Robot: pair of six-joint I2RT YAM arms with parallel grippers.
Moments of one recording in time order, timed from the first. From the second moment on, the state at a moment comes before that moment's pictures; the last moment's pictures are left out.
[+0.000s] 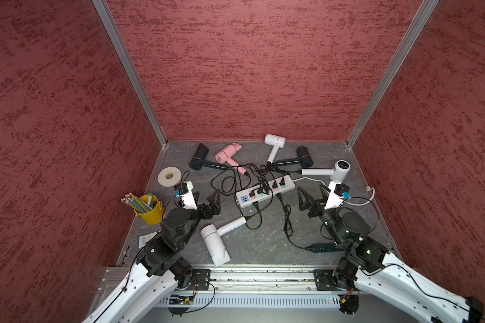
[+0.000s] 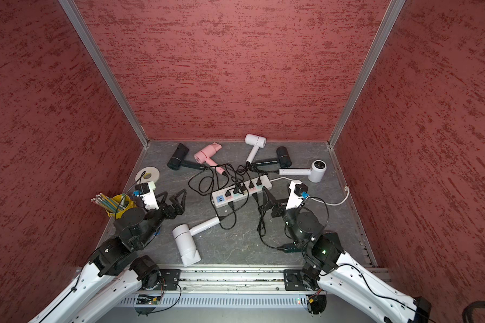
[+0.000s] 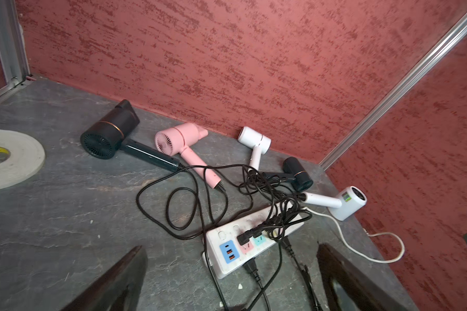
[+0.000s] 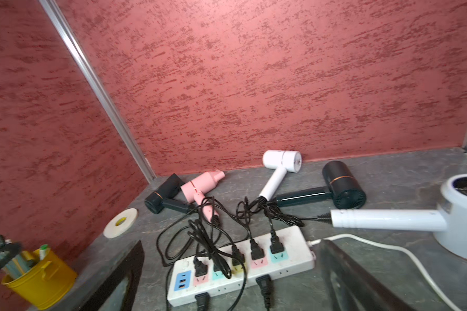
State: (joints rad) left arm -0.61 0.49 0.56 -0.32 -0.33 -0.52; right arm 0.86 0.57 0.49 0.05 0.57 0.31
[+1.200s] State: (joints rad) left arm 0.03 1.29 0.29 0.65 0.05 -0.12; right arm 0.01 1.09 0.03 0.97 0.37 0.14
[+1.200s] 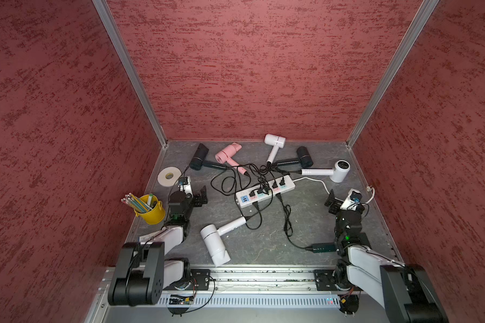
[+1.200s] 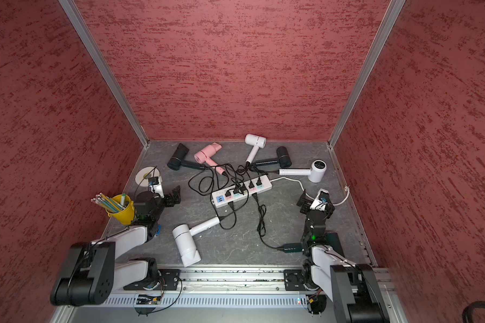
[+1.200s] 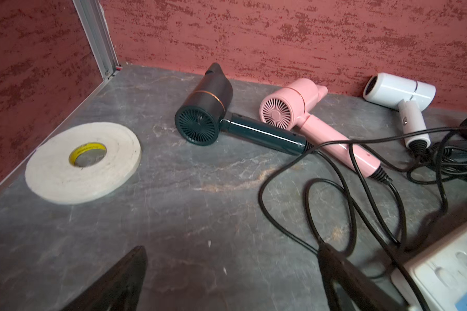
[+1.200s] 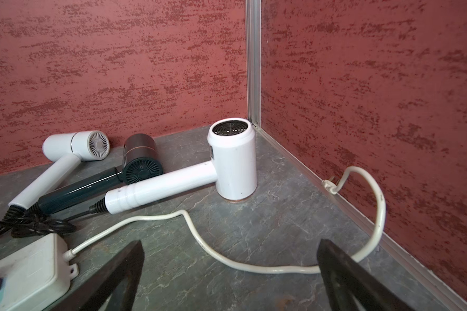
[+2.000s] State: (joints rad) left arm 0.05 1.53 0.37 0.86 0.13 -0.08; right arm -0.03 1.54 0.22 1.33 0.11 0.09
